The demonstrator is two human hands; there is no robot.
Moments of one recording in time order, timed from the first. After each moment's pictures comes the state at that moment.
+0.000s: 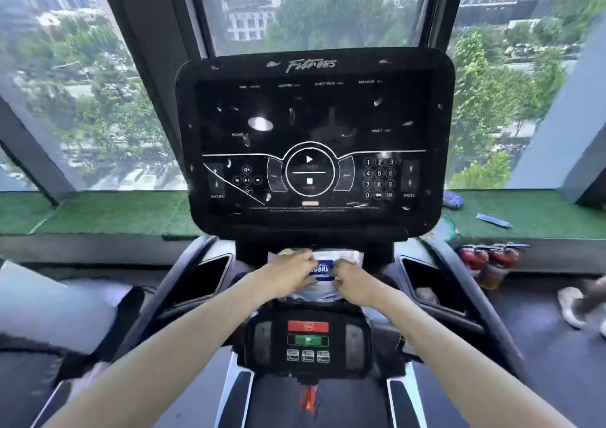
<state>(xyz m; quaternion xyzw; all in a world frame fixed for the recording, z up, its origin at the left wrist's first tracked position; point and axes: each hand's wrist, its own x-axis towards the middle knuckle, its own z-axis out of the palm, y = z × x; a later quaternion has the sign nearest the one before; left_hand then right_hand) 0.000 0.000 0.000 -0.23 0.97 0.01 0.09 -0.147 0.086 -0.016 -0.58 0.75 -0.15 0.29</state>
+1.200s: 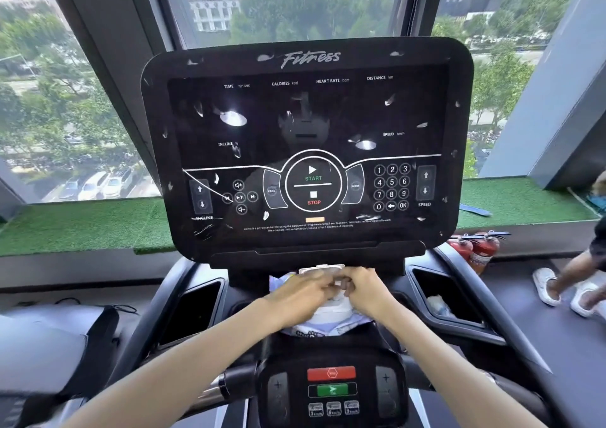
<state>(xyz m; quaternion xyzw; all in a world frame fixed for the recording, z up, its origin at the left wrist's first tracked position) -0.013 -0.041 -0.036 -0.08 1.00 0.00 0.03 -0.159 0.046 -0.040 -0.54 0.78 -0.21 0.22</state>
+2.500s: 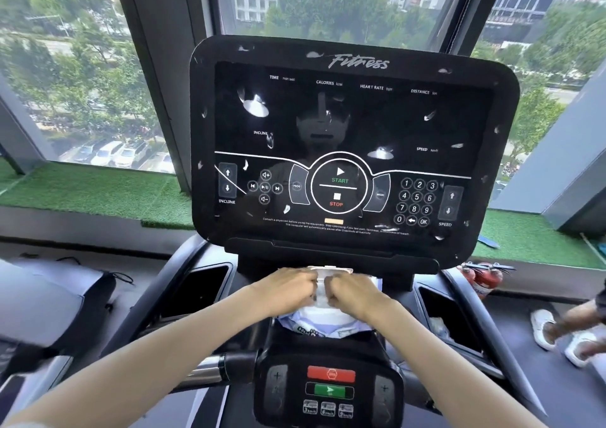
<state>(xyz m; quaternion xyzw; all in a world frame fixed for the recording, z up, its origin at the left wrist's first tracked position) 0.015 -0.055 -0.028 -0.16 0.99 0.03 0.04 -0.139 0.018 -0.030 -0.72 0.68 0.10 0.09</state>
